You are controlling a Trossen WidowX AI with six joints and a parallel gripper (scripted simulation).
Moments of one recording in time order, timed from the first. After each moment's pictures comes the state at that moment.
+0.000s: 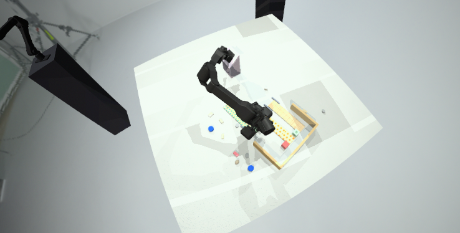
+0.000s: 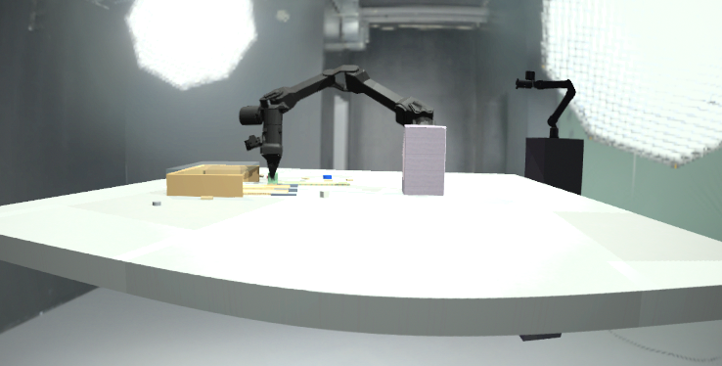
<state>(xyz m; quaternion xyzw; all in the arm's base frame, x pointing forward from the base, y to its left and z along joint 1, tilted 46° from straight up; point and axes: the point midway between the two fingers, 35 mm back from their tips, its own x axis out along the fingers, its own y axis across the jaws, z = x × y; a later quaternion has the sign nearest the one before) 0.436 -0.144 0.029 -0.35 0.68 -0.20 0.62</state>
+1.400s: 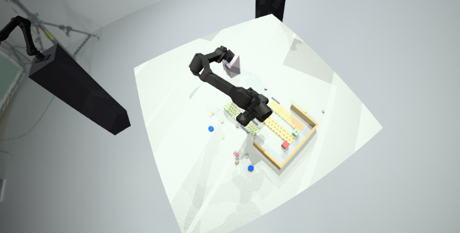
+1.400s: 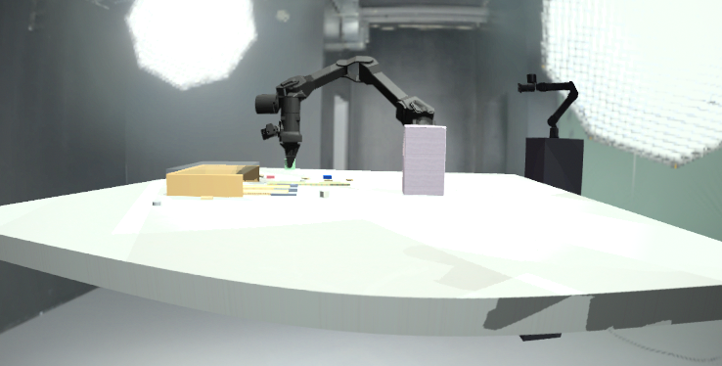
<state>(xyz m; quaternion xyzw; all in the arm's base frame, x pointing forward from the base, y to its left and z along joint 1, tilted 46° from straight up) 0.378 -0.109 0.039 -0.35 0.68 -0.20 0.62</state>
